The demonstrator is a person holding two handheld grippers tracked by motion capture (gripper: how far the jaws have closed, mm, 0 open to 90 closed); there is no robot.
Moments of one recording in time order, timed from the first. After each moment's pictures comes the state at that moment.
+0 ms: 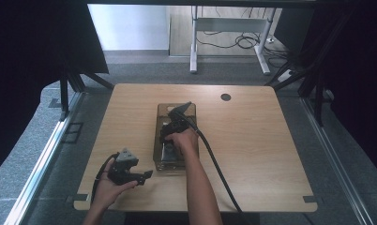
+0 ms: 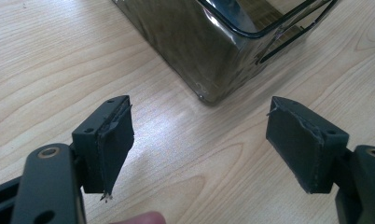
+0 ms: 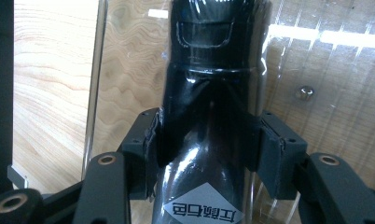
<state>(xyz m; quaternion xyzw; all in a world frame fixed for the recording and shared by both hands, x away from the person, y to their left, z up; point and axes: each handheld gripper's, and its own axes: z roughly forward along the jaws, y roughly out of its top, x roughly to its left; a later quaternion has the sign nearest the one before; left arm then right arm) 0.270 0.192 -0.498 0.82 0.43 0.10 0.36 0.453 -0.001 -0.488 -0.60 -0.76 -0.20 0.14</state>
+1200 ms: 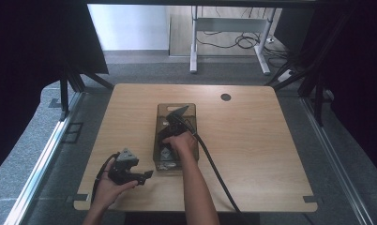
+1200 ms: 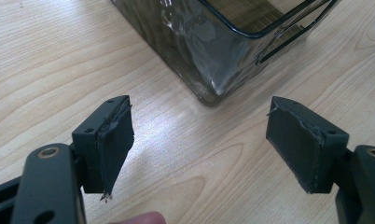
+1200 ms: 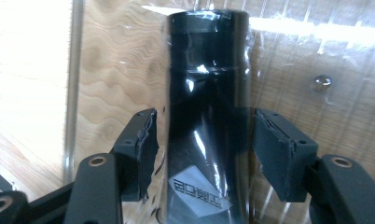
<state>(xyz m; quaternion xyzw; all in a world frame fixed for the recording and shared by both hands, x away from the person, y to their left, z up) 0.271 0.191 -0.499 0.82 0.43 0.10 0.36 0.447 0.006 -0.495 -0.61 -0.76 -0.18 0.13</state>
